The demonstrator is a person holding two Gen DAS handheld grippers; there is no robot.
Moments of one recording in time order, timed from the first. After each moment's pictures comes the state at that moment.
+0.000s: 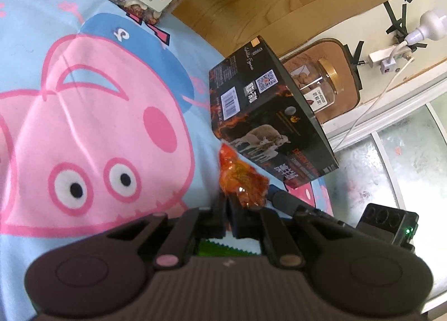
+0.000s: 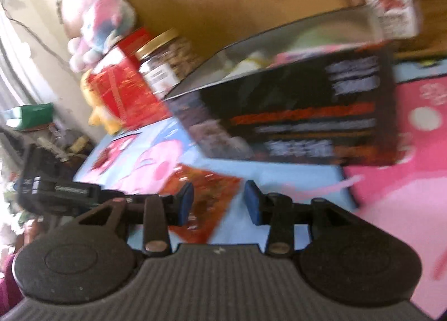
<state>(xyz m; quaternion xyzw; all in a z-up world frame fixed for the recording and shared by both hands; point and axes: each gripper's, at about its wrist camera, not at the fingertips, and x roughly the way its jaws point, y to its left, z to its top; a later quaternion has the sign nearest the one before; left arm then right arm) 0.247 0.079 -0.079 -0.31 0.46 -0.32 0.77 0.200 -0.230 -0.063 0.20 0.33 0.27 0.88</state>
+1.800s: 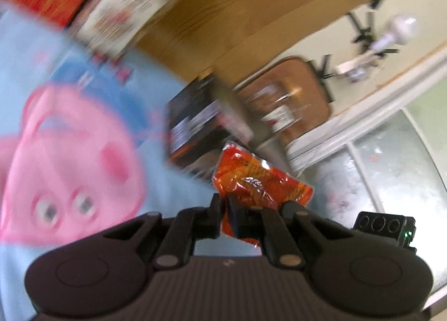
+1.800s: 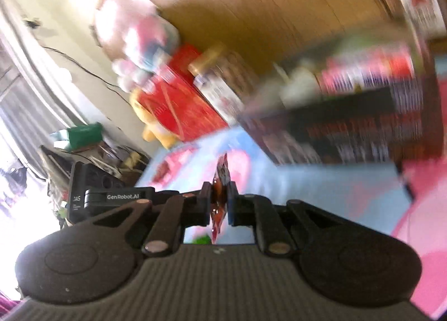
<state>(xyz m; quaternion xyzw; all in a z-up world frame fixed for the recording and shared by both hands) 0.238 0.072 -0.014 -0.31 0.40 -0.35 0.79 0.177 -0.241 -0.011 0.27 0.30 0.34 0.85</state>
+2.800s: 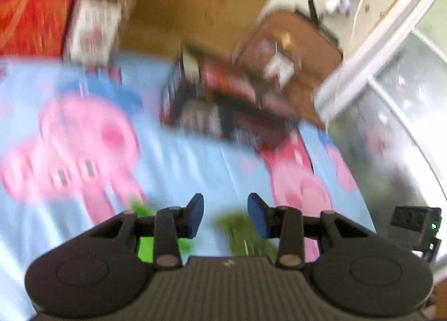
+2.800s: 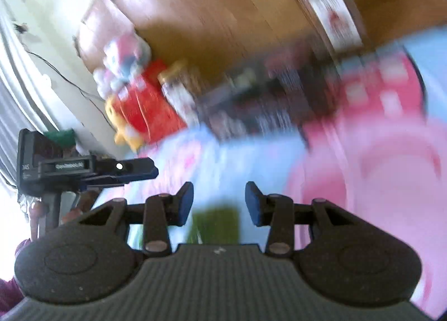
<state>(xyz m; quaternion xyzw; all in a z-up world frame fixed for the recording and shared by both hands) 0.163 0.019 0.009 -0.15 0.45 -0.31 0.82 0.092 -0.288 -0.031 0.27 0.31 0.23 0.88</state>
